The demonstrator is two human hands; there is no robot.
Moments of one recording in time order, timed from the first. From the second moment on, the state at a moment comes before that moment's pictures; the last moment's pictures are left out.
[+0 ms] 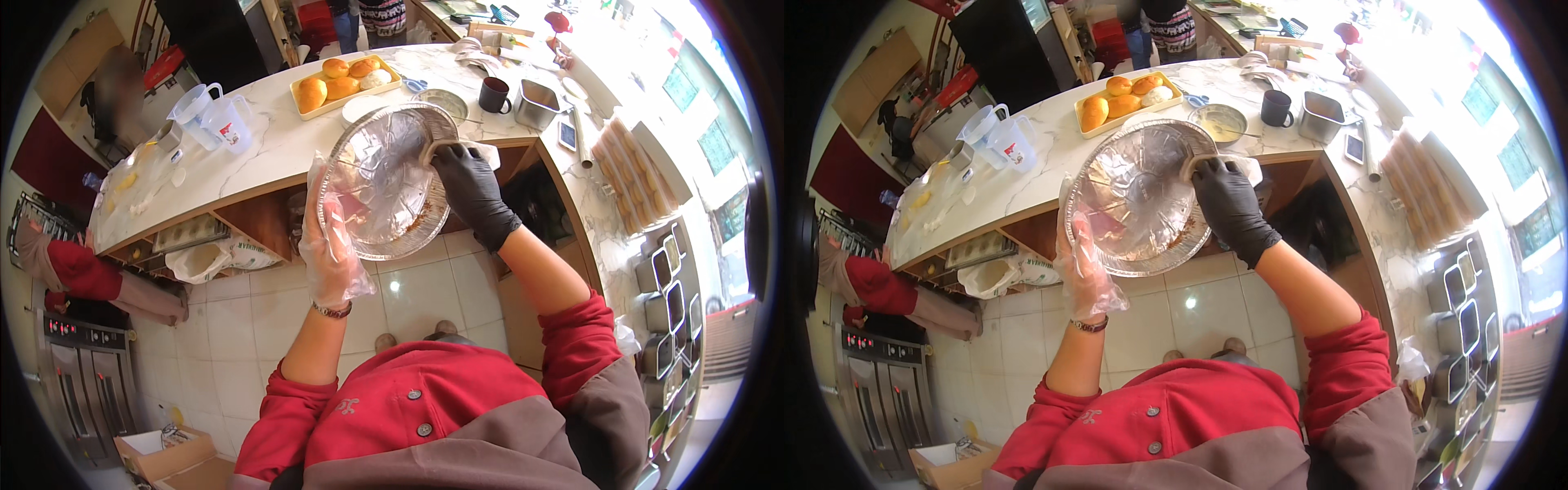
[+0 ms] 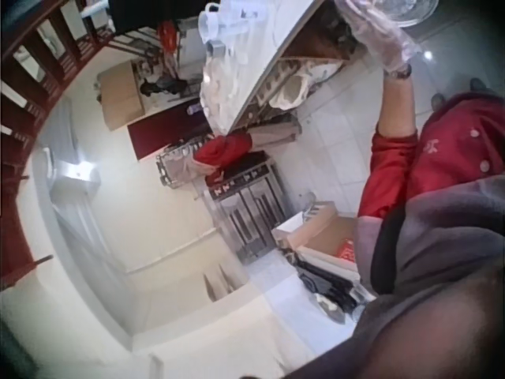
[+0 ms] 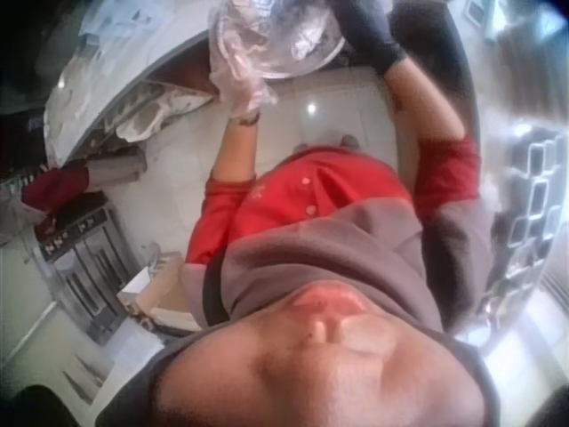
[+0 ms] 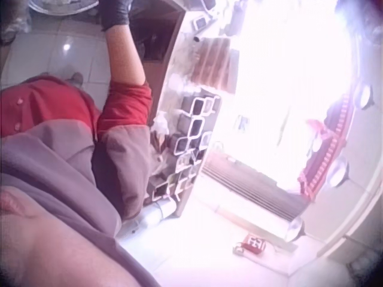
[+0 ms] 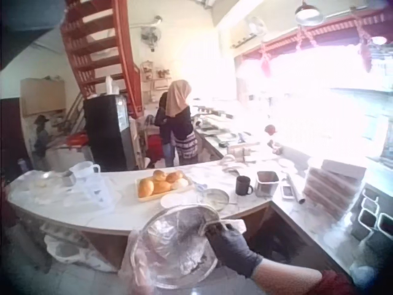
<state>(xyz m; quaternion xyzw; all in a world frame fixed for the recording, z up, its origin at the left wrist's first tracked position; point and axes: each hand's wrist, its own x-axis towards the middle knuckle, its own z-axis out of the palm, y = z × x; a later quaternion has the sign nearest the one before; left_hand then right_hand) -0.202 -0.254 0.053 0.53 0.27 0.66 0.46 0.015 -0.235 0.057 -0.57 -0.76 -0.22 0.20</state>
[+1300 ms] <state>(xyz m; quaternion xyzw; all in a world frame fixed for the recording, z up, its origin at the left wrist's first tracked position) -0.013 -0.231 -0.057 0.67 0.36 0.42 0.49 0.085 -0.298 -0.101 -0.63 -0.41 0.53 0.39</state>
